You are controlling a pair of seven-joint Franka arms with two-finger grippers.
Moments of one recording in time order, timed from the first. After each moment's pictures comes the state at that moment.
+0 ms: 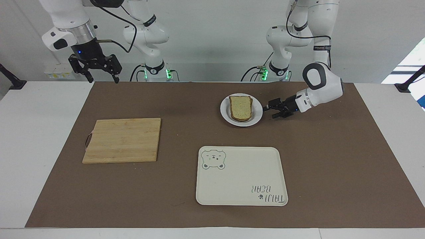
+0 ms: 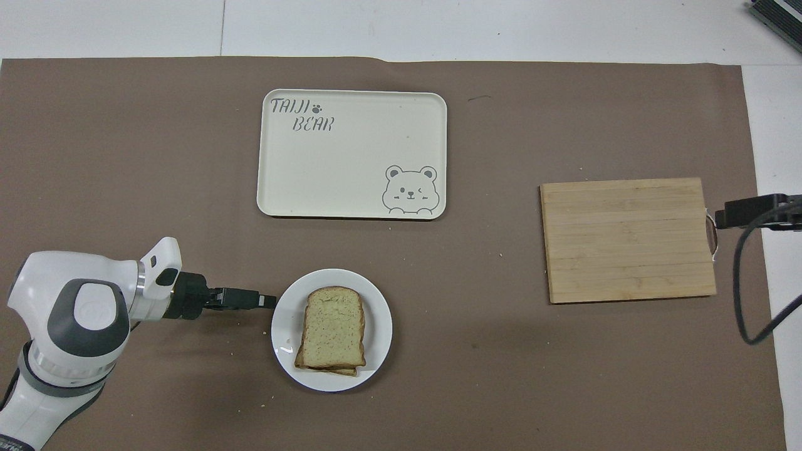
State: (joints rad) left arm -0.17 -0.02 0.08 -2.46 -0.95 2.05 0.63; right arm 0.07 -0.11 -0.10 -1.62 0.00 1.56 0.02
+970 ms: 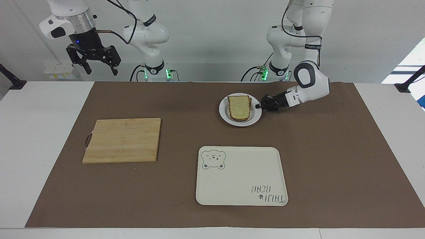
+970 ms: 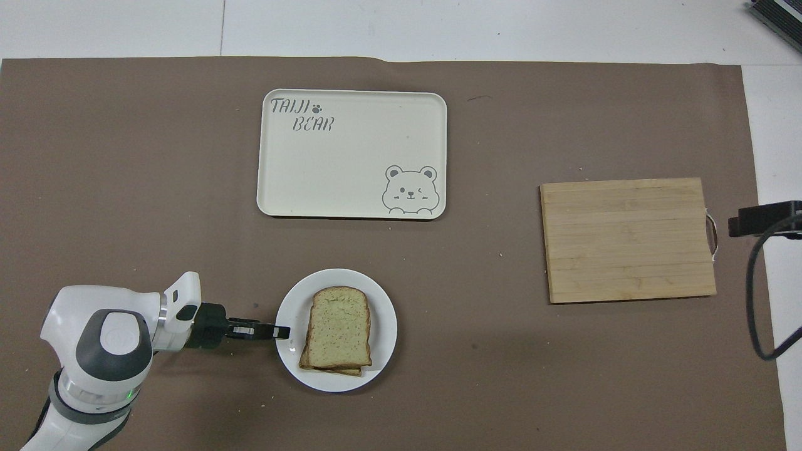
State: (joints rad) left arm -0.21 -0.04 0.08 -2.59 -1.07 2.07 0.80; right arm 0.07 -0.13 -0.10 -1.60 -0.02 1.53 0.05
